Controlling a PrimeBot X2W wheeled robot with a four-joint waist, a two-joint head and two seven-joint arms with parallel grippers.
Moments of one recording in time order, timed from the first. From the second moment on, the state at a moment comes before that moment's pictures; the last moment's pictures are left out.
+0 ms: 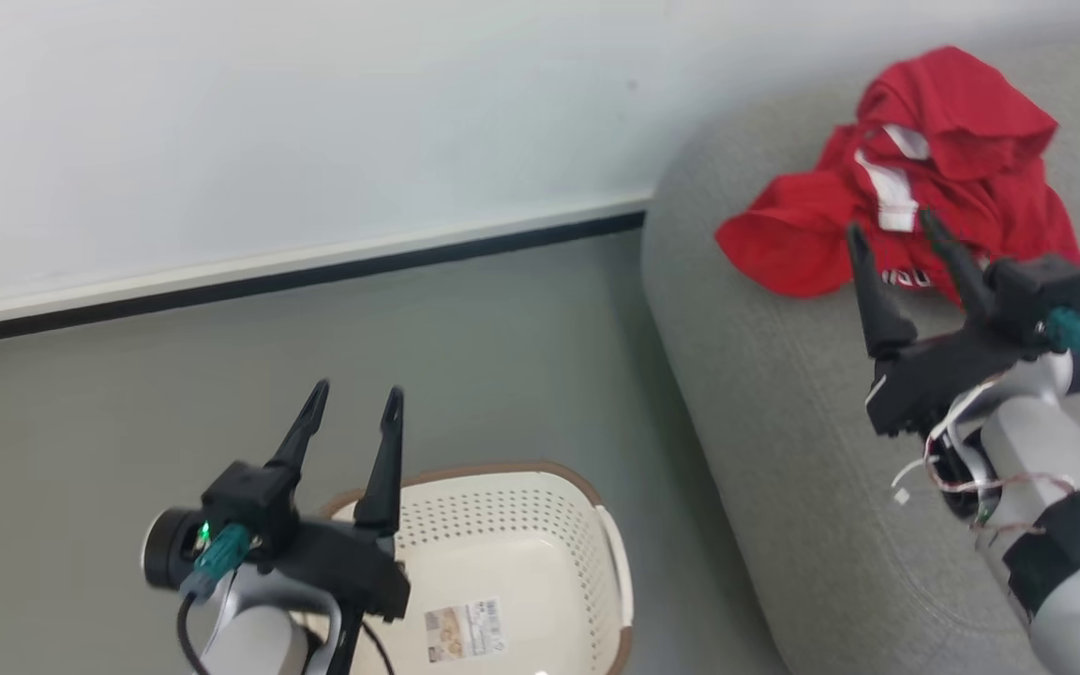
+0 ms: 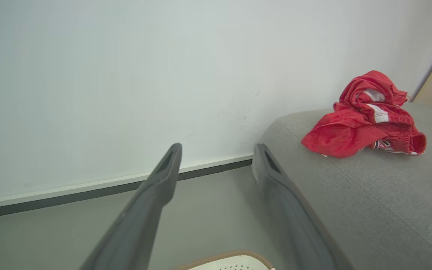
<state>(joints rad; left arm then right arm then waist) -0.31 0.16 -0.39 0.30 -0.45 0.10 -0.22 -0.72 -0.31 0.49 0.66 0.48 0.04 -0.25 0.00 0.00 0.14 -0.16</state>
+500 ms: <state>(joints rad) -0.05 0.21 -0.24 0.25 -0.48 0.12 -0.24 -0.41 -0.25 0.47 0.43 0.49 -0.07 -0.25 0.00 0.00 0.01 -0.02</state>
